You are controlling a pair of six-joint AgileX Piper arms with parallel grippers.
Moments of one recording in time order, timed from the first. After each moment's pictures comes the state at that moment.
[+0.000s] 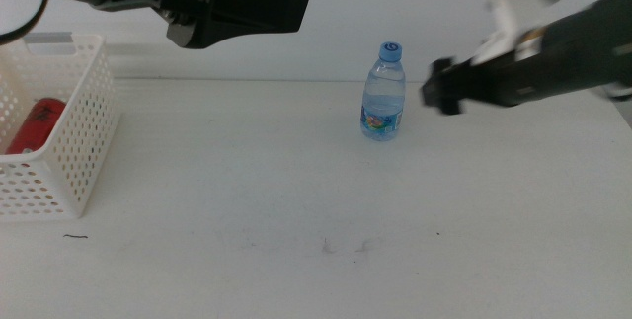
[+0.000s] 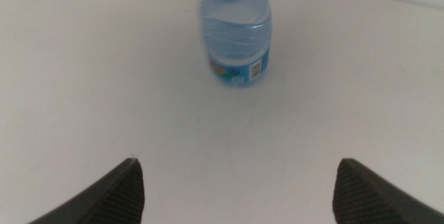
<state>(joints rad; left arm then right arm) -0.39 1.16 -1.44 -0.63 1.03 0.56 0.41 1.56 -1.24 -0.04 0.56 0.15</state>
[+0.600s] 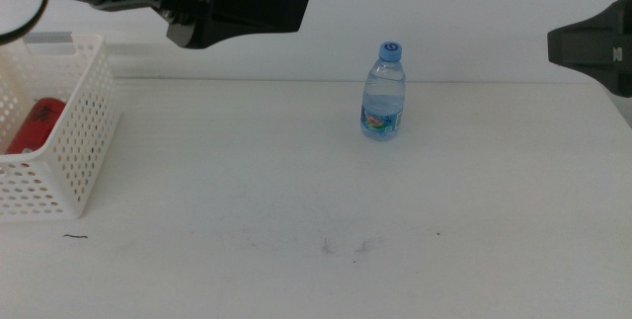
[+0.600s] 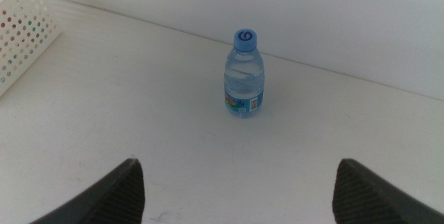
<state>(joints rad) -0.39 1.16 -1.44 -0.63 1.03 0.56 0.41 1.00 -1.17 0.01 0.80 0.03</state>
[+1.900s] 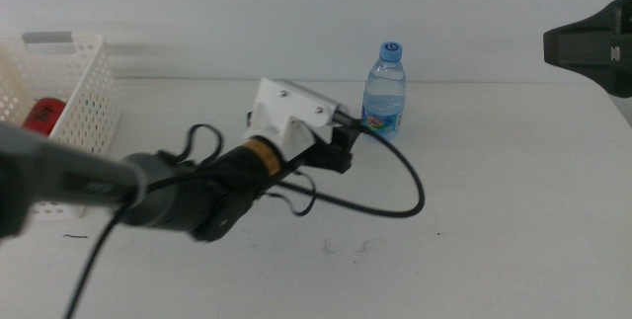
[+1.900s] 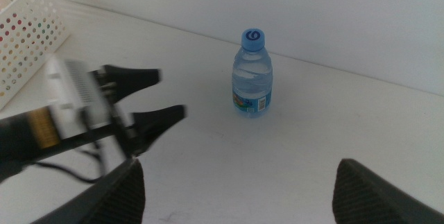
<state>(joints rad) -0.52 1.97 -0.92 0.19 -0.78 -0.17 0.41 1.00 -1.17 0.03 0.80 0.03</state>
